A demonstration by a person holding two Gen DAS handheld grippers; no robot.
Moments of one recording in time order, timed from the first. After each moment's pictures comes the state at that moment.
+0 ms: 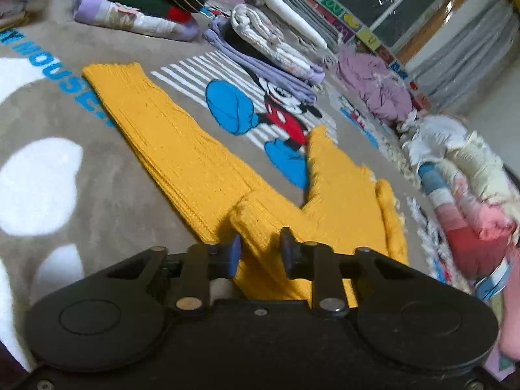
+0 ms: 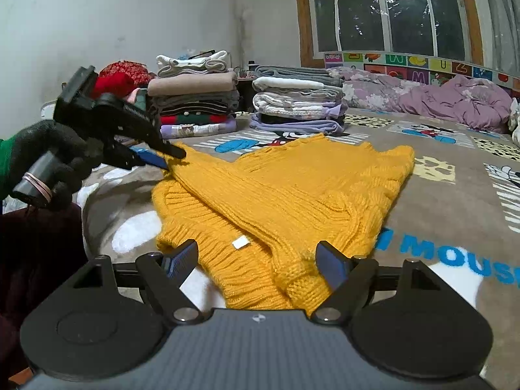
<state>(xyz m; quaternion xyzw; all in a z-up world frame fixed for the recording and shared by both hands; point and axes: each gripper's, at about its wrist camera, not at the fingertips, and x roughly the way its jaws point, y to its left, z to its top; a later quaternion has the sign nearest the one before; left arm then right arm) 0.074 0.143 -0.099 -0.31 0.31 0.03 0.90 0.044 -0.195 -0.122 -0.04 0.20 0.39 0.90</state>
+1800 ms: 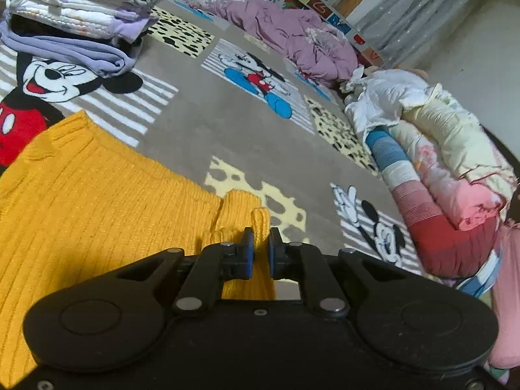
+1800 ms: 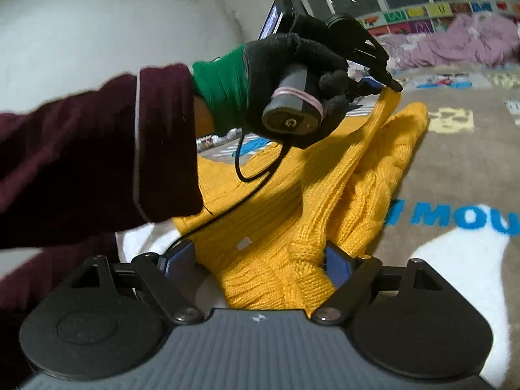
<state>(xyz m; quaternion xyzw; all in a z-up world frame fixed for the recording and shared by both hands) 0.317 -0.050 -0.076 -0.28 0.34 -0.06 0.90 0.070 -0.231 -0.125 0.09 0.26 0.45 0.85</state>
